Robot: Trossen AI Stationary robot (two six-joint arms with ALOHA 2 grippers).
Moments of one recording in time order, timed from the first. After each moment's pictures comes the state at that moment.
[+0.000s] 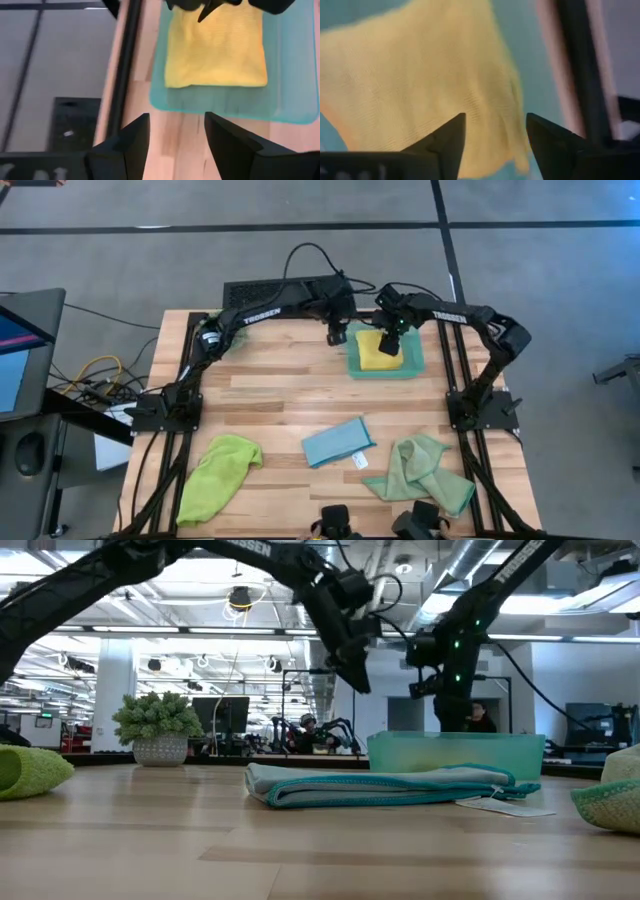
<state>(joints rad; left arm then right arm) 0.46 2.25 2.22 -0.90 -0.01 0.38 -0.79 1.69 1.09 -0.67 0.06 -0.52</state>
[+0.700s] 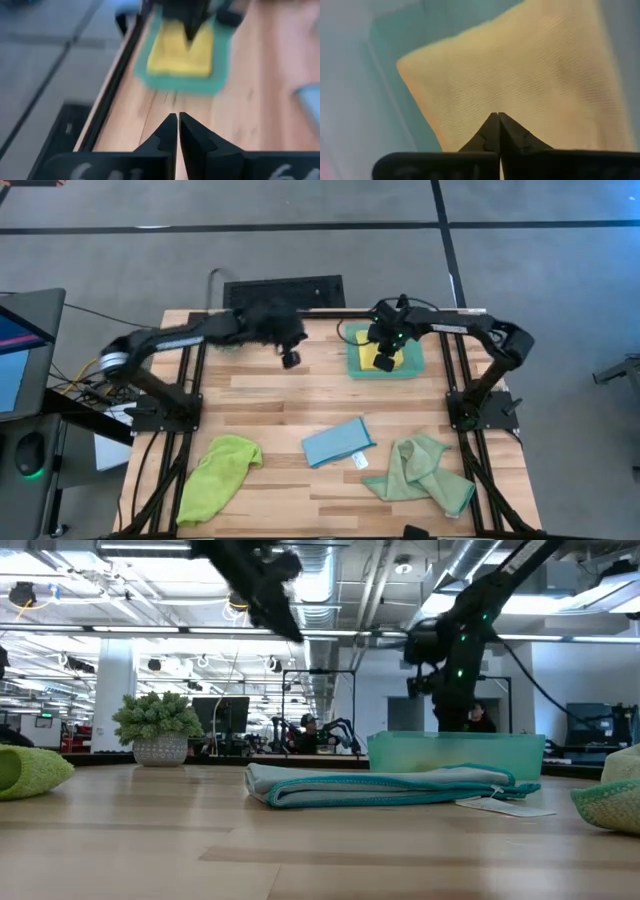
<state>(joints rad) 0.36 1.44 1.21 -0.40 -0.04 0.21 -0.65 1.67 0.99 -0.65 -0.07 -0.34</state>
